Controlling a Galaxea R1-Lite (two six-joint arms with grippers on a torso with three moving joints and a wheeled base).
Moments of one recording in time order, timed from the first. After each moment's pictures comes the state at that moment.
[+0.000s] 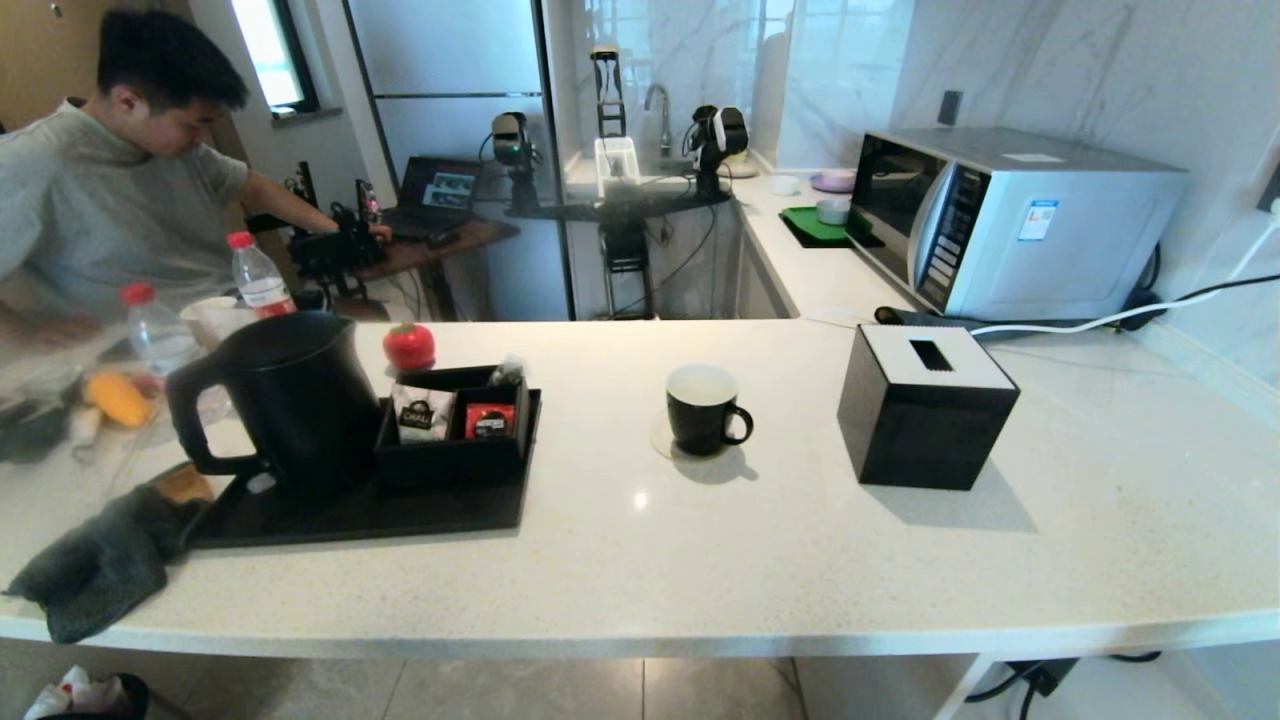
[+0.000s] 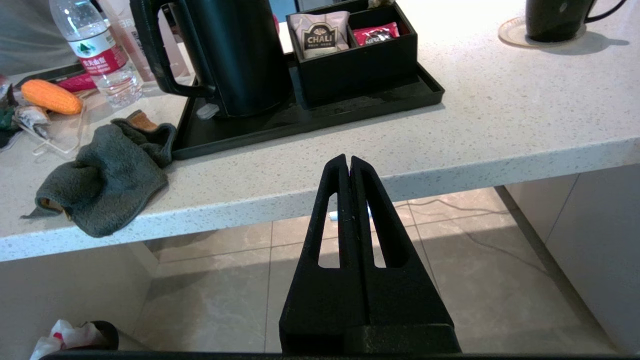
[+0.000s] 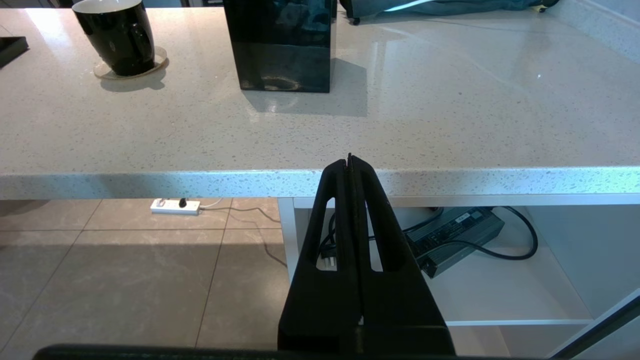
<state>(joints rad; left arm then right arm) 0.00 0.00 0.00 0.00 -0.05 0.15 0.00 0.00 0.00 0.00 -0.02 0.00</state>
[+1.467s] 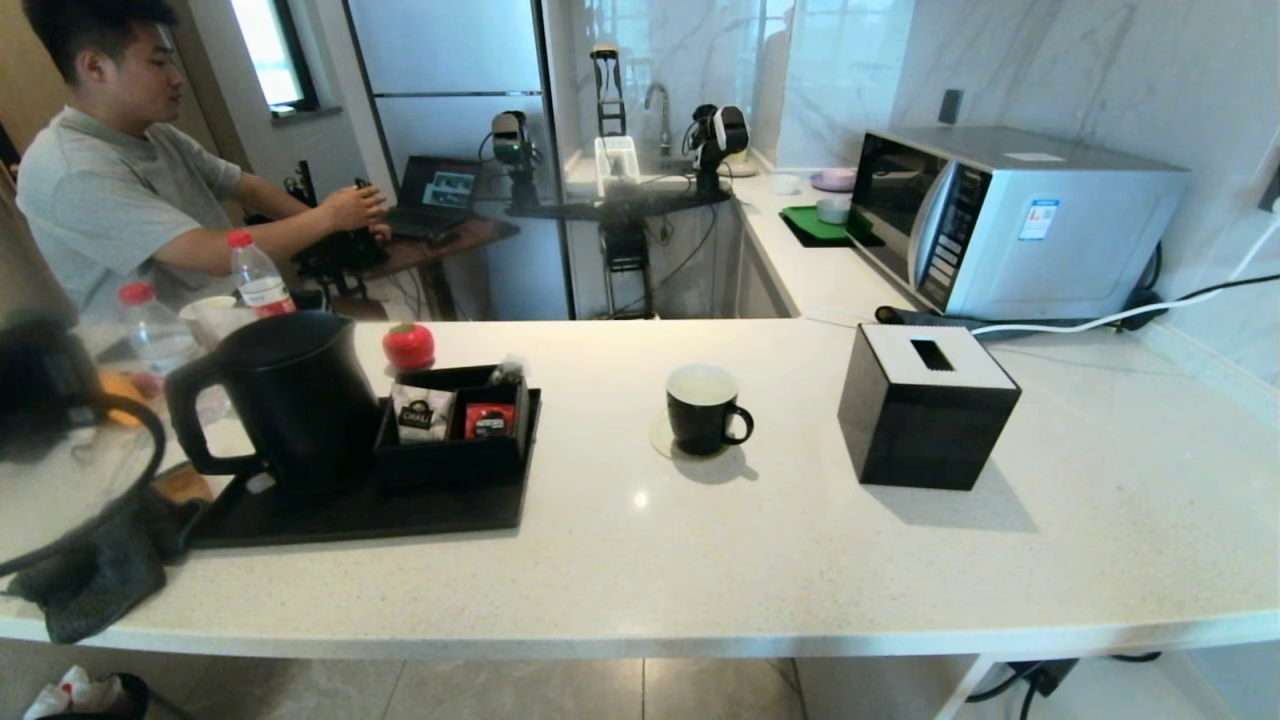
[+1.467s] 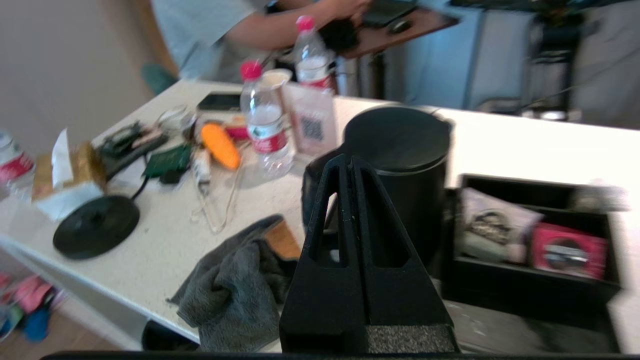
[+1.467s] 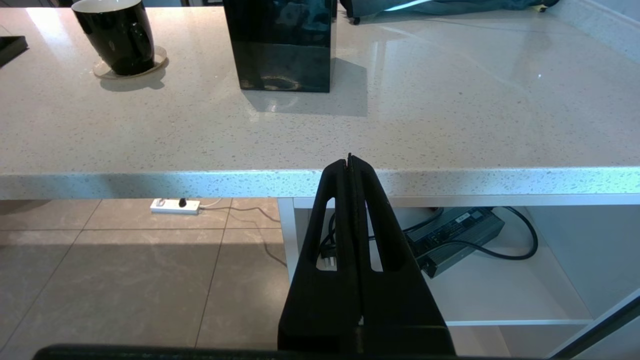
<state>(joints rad) 0.03 1.18 -0.56 -0.60 0.42 0.08 0.00 0.00 0.00 0.00 -0.02 0.00</state>
